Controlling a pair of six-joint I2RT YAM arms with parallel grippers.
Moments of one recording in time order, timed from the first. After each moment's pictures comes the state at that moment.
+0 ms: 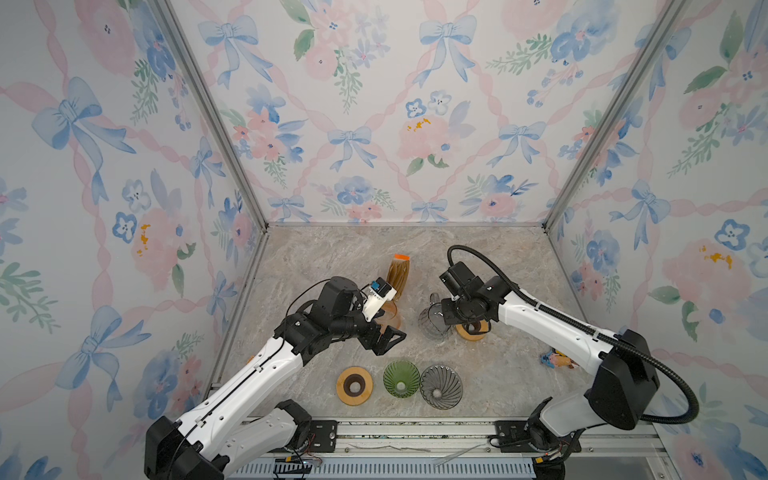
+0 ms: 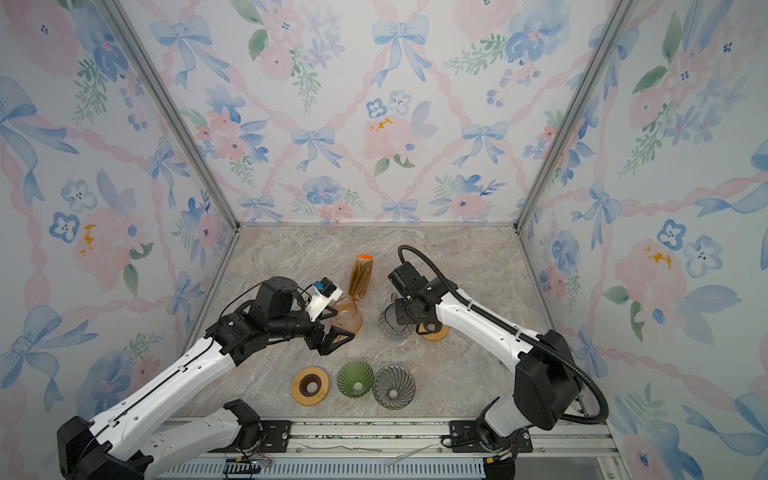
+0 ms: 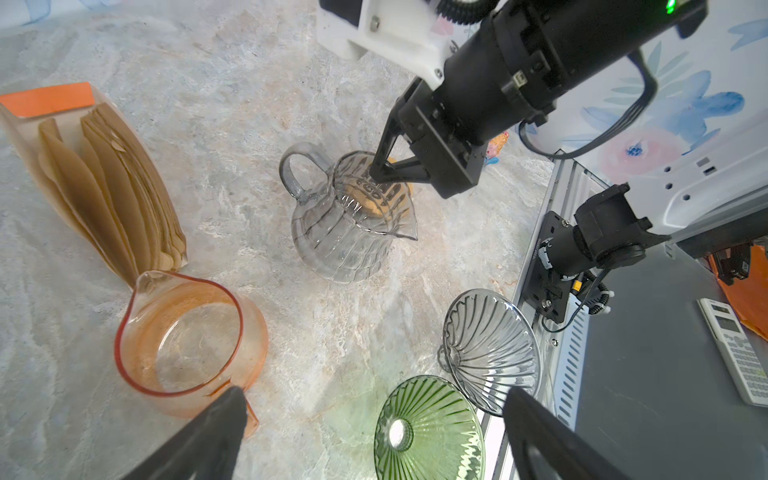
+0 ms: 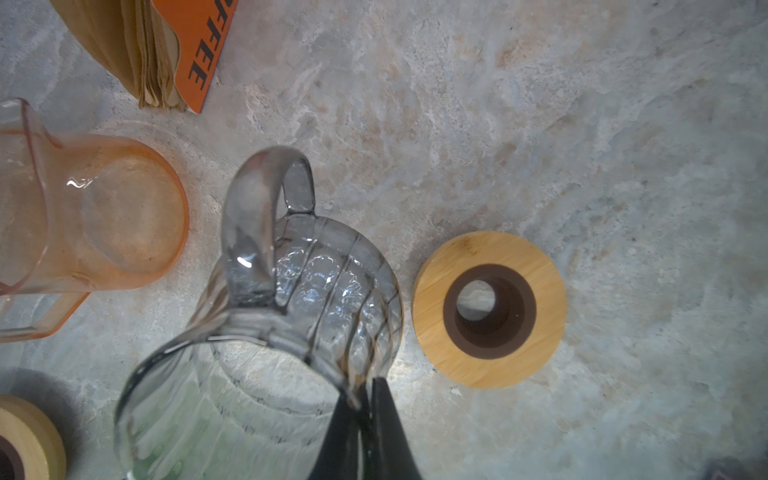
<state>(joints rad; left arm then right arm) -0.61 1.01 0.88 -0.55 0.46 0.00 0.70 1.53 1.21 -0.87 0.16 0.50</state>
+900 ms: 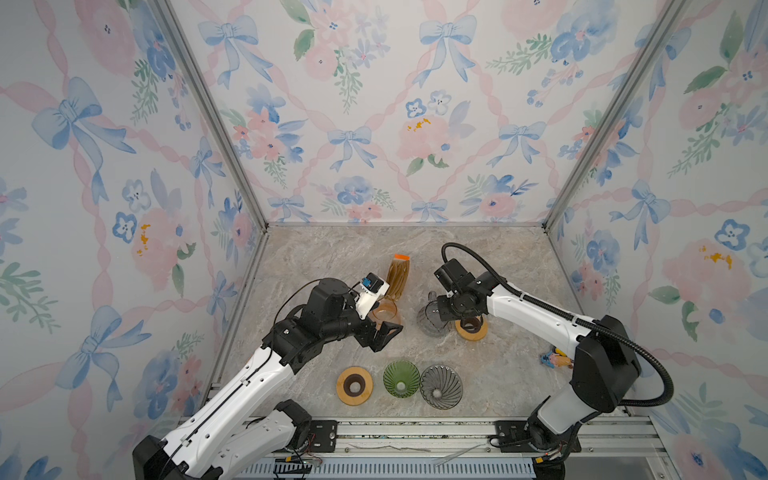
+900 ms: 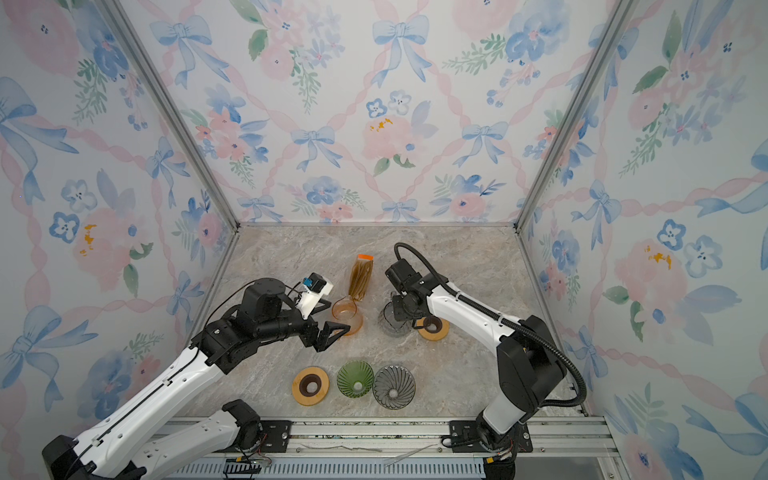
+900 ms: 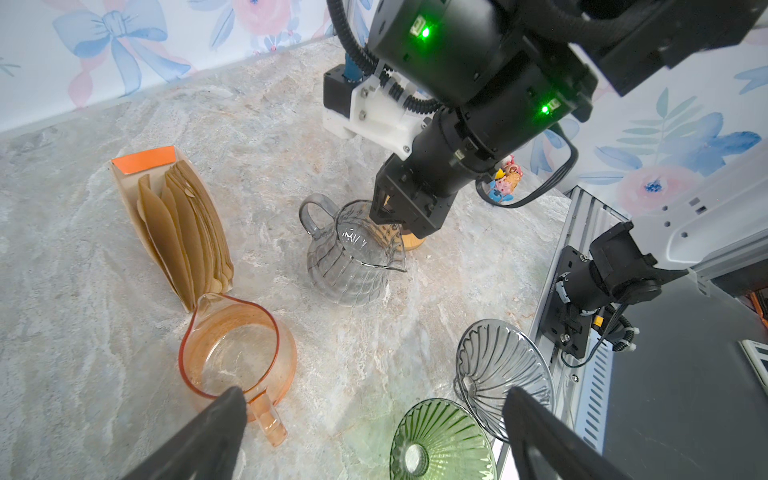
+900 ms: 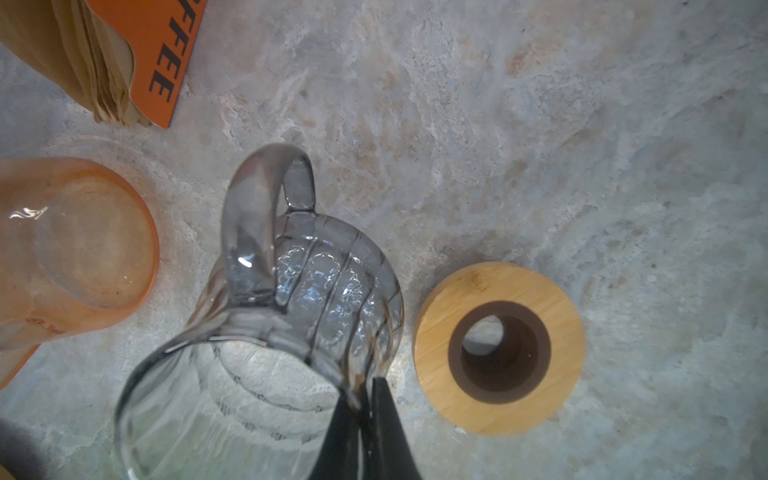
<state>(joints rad) -0.61 0.93 0.88 -0.51 0.39 -0.03 0.66 1.62 1.24 -0.83 0.16 0.48</state>
